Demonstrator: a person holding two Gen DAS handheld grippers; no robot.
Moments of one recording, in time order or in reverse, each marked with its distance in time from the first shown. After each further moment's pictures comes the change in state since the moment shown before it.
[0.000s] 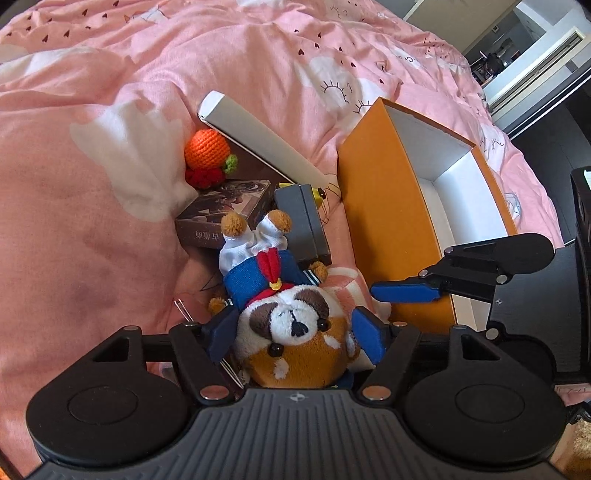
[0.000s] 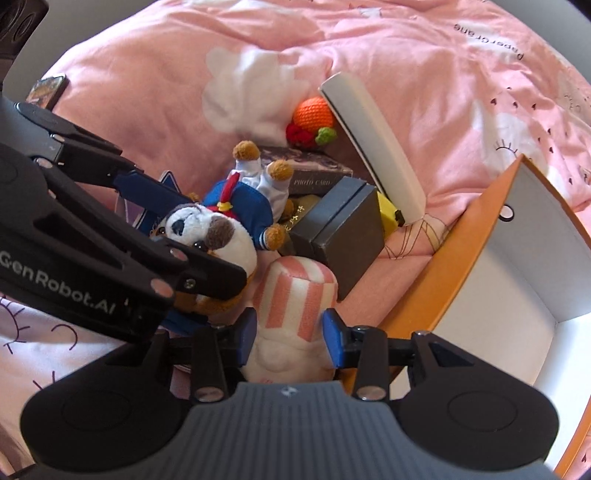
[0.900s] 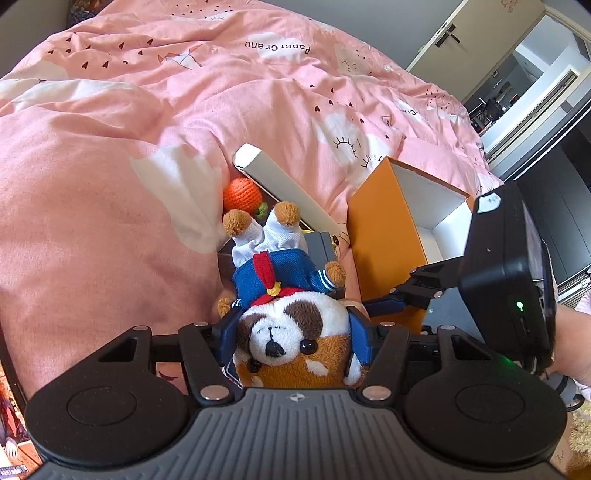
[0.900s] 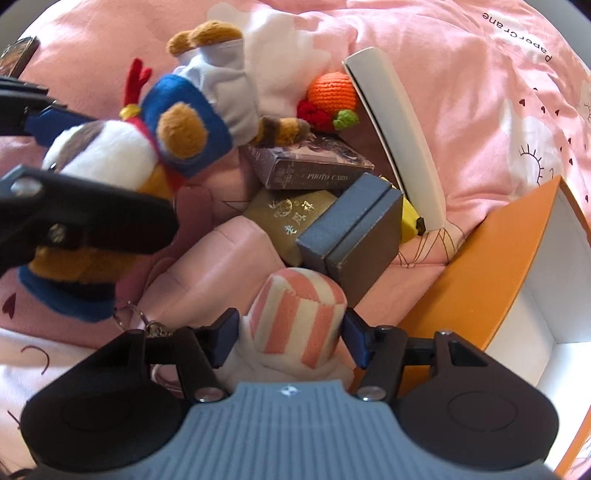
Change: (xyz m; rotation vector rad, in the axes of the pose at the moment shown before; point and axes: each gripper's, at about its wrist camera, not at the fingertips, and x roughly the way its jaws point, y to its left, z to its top) left arm -0.047 0.016 -0.011 -0.032 -0.178 0.012; right arm 0.026 0.015 0.025 -0.042 0.105 -0.046
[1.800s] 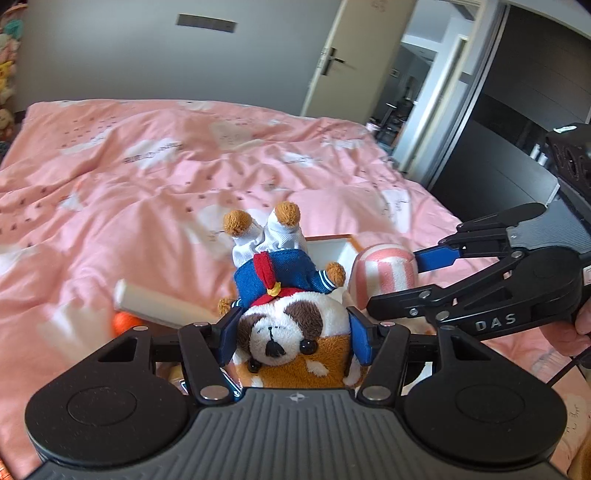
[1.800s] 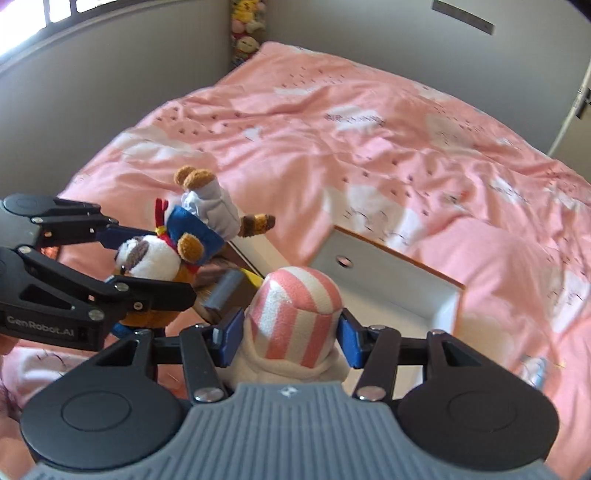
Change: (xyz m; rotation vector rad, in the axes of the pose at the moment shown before) left arm -0.034 -0.144 0.023 0.354 -0.188 -0.127; right arm -0.196 -0.085 -0.104 0.295 -0.397 -0.122
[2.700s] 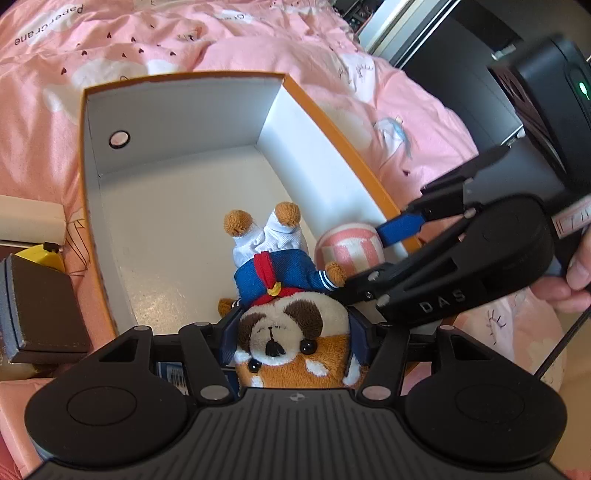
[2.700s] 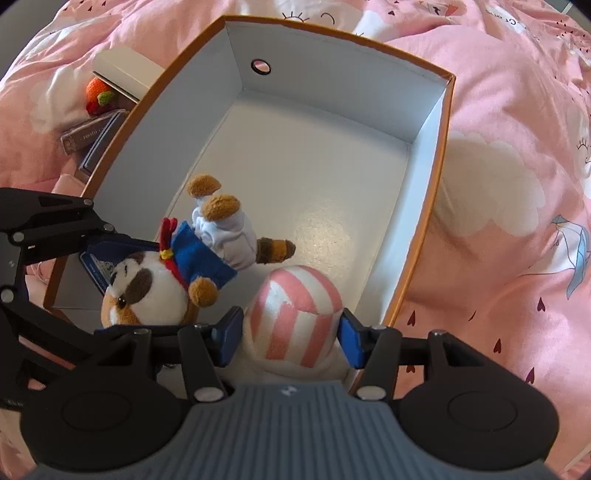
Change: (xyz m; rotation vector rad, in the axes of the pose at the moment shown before) left arm 0.166 -0.047 -0.055 -0.005 0.393 -0.172; right arm 0.132 -0.097 -0.078 0.164 0.485 0.039
